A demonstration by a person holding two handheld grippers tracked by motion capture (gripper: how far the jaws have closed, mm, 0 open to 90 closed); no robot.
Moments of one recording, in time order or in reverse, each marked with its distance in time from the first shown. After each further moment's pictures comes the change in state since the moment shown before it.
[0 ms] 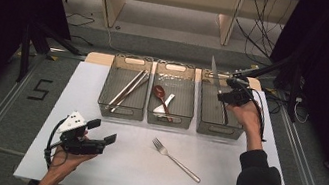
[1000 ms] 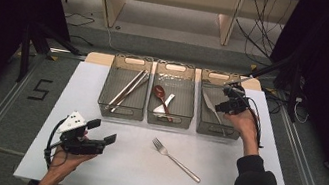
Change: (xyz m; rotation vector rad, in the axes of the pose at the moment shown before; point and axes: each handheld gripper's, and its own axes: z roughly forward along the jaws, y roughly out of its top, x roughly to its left) left arm 0.000 0.000 0.000 0.001 0.001 0.001; right arm -0.002 -0.022 0.027 0.104 -0.004 0.042
